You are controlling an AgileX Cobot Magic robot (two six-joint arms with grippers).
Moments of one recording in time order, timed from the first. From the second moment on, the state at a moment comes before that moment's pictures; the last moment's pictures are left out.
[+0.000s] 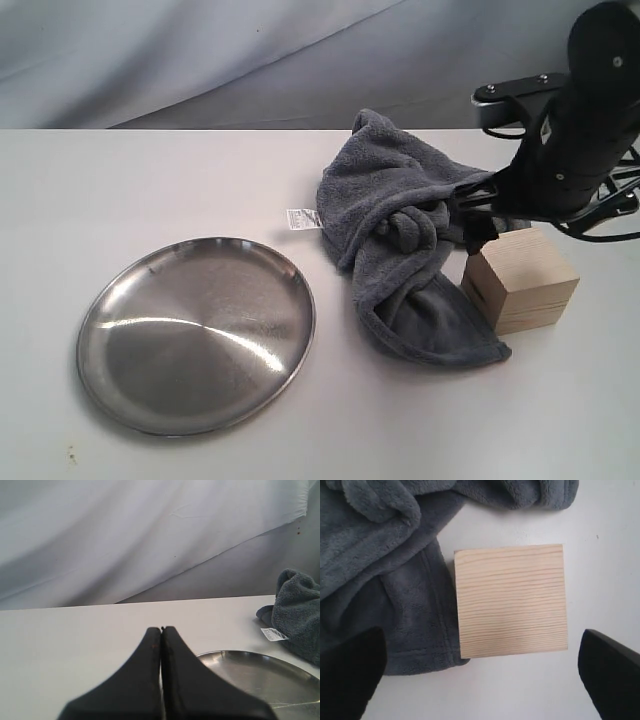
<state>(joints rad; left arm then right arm) -0.13 0.00 0.00 -0.12 0.13 0.11 0.49 1.67 -1.22 -0.18 0.96 0.26</state>
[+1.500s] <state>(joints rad) -0.13 0.00 0.00 -0.12 0.13 0.11 0.43 1.78 -1.22 -0.11 0.81 0.17</state>
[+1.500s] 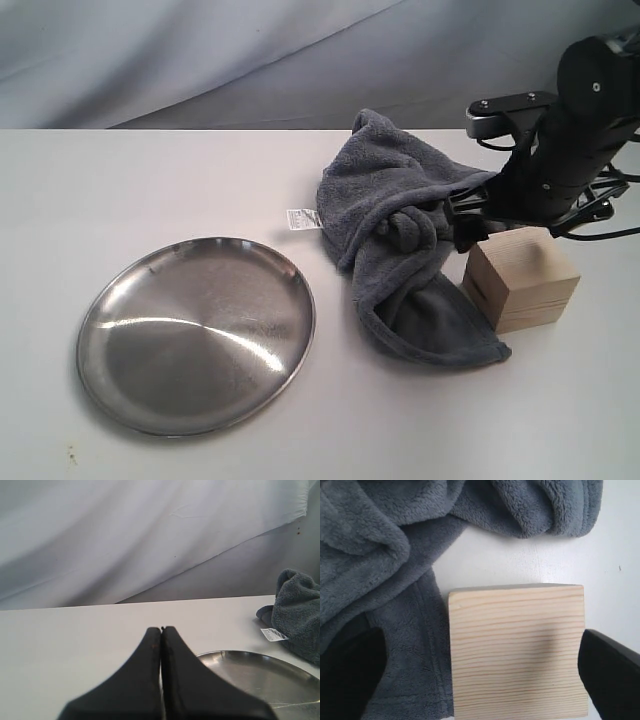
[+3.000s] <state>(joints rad) -0.13 0.00 0.00 -0.12 0.13 0.11 0.43 1.97 -1.22 -0.22 0.80 0.26</state>
